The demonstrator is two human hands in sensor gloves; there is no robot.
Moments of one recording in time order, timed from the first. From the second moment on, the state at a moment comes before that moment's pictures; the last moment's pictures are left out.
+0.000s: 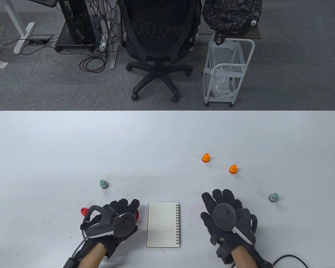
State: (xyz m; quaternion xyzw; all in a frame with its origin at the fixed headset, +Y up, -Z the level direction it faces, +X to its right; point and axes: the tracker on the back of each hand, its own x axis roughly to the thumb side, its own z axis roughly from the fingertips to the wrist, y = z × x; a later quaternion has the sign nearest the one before) left_hand -0.191 -0.746 -0.222 -0.08 -0.28 -0.05 0.95; right_hand 0.150 -0.737 -0.219 0.06 0.03 0.99 0.15
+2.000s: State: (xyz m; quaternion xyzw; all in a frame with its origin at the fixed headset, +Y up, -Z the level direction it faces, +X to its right) left_hand -0.227 -0.769 -0.222 -0.22 -0.19 -0.07 0.95; right_hand 0.147 -0.744 -0.223 0.07 0.05 0.98 0.16
